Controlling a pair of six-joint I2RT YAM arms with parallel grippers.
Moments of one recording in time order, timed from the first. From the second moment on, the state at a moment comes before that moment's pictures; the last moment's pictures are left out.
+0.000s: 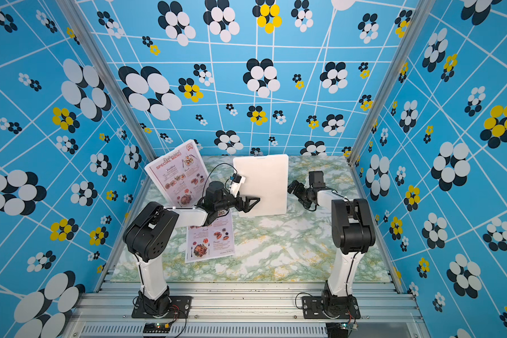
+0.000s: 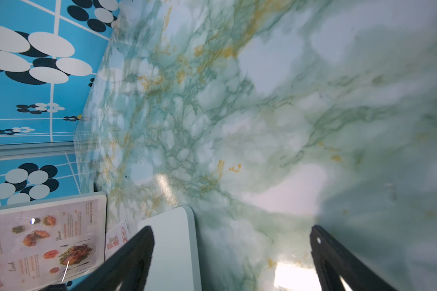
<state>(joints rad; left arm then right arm) -0.51 1.91 0.95 0.68 0.56 -0.24 0.07 1.90 1.14 -0.13 -0.37 0.66</state>
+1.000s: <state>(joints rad) -0.59 1.28 0.72 0.37 0.32 -0.10 0.16 1.48 1.09 -0.43 -0.03 0.50</state>
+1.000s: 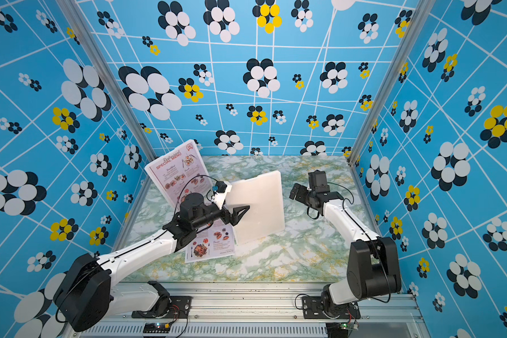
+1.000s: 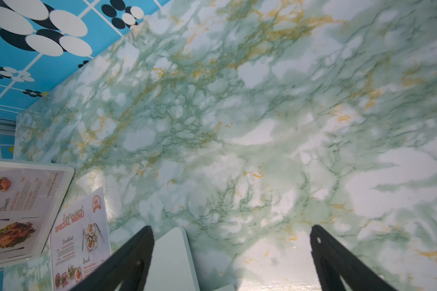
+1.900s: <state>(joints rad) -0.57 1.55 0.85 0.42 0.26 -0.10 0.16 1.32 0.97 -0.48 -0.06 0.48</state>
